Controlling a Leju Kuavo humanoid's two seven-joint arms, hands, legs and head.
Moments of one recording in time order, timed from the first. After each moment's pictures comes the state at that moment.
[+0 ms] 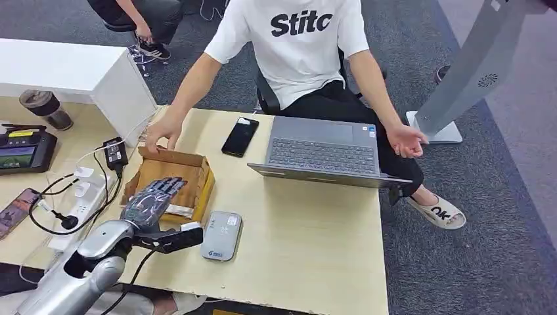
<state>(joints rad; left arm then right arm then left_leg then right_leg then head) -0.21 0.49 -0.49 -1.54 -0.98 -0.11 0.19 -0.09 -0.06 1.55 -0.01 -1.29 0.10 0.10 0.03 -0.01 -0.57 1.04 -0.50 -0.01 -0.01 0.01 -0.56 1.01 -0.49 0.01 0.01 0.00</state>
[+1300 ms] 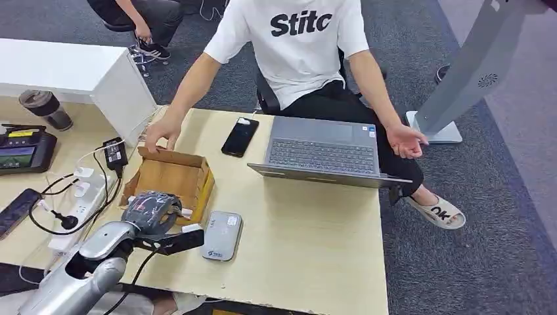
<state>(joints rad) -0.20 0.49 -0.49 -1.54 -0.99 -0.11 0.18 -0.09 -0.06 1.55 -0.01 -1.29 0.10 0.12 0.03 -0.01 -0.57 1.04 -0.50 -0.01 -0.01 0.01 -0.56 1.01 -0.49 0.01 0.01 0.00</state>
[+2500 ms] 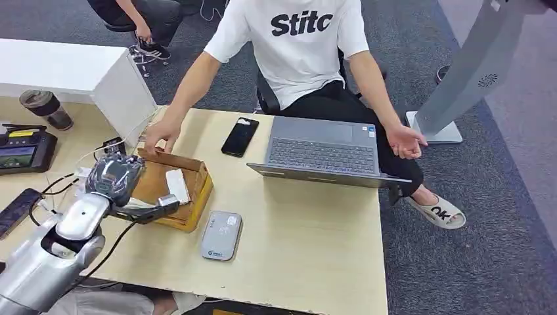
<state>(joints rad) -0.34 0.59 -0.46 -1.50 -1.43 0.00 0.28 -0.09 -0.06 1.55 -0.01 -1.31 0.10 0.12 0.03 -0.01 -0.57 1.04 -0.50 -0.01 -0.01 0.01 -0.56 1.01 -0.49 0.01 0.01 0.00</state>
